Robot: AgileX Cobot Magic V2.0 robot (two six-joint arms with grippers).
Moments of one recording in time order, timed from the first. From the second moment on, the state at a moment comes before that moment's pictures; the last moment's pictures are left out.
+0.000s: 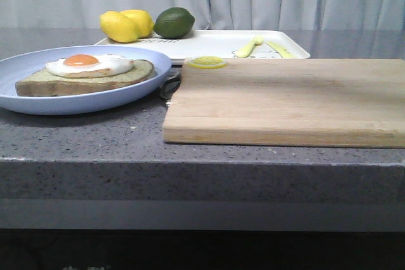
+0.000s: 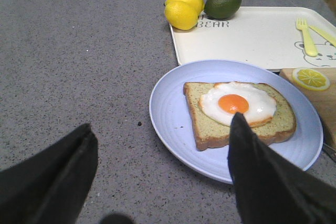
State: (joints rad) left arm -0.20 0.49 -0.59 0.02 0.49 -0.07; right arm 0.35 1.42 -1.07 1.76 0.66 -0.69
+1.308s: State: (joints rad) left arm -0.20 0.49 -0.59 -0.01 0.47 -0.07; right arm 0.56 1.80 -1.30 1.80 0.39 -0.48
